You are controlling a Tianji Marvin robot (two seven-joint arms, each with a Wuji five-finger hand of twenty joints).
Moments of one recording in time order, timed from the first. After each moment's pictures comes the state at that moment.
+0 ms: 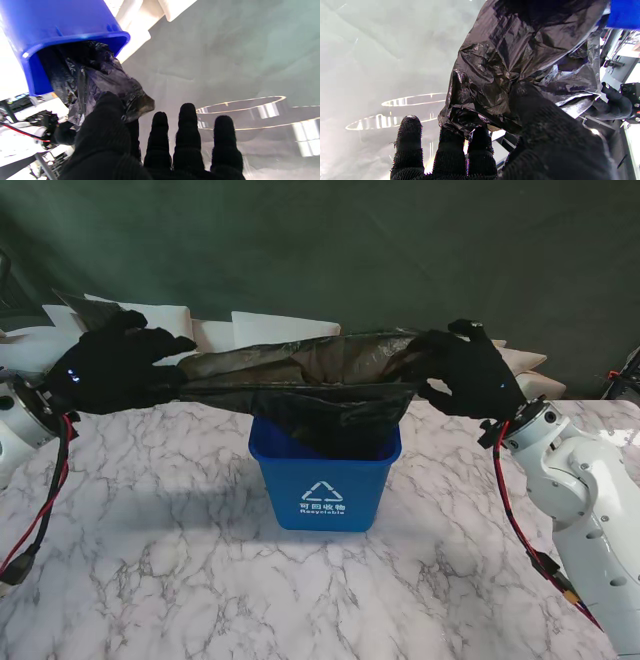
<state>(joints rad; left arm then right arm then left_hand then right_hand) 1.43 -1.00 -1.74 -1.87 1.21 -0.86 -0.01 -1.35 -1.06 1.46 -1.60 -1.11 -0.63 -0.34 1.04 -0.14 0.00 0.04 0.68 -0.07 0.62 0.94 0.49 0.04 0.19 0.39 0.54 0.12 0.21 0.49 0.13 0.27 0.63 0.56 0.76 -0.37 0.69 -0.17 0.53 -0.51 1.03 0.68 0.47 0.04 0.63 0.39 0.55 0.06 0.26 0.29 0.05 0.35 0.86 0.19</state>
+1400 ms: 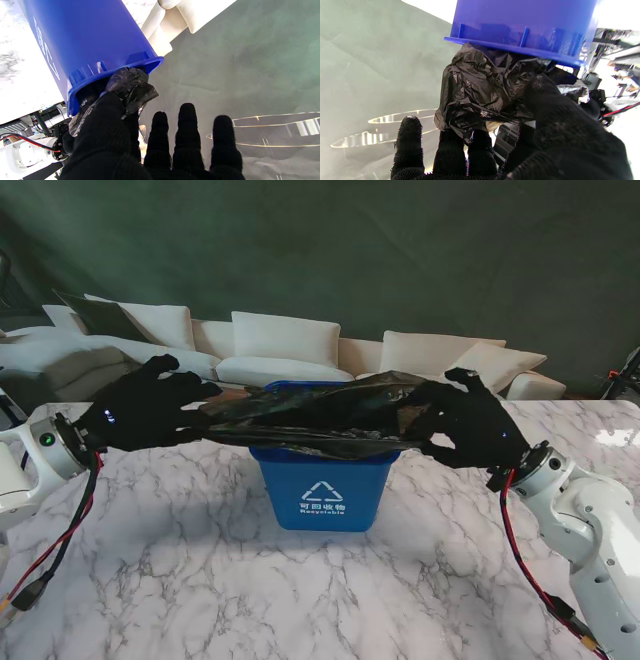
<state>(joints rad) 1.50 -0.99 -1.66 -1.83 1.39 -0.88 0.17 -1.51 -1.05 1.52 -1.64 -1.23 -0.72 -0.42 1.04 -0.14 0.00 0.04 0.68 -0.08 0.62 0.94 0.49 0.04 0.19 0.40 0.54 0.12 0.21 0.51 0.13 0.26 0.64 0.56 0.66 -0.43 0.70 -0.19 0.57 -0.50 1.00 0.62 0.45 0.04 0.62 0.36 0.55 0.06 0.23 0.29 0.06 0.35 0.82 0.21</state>
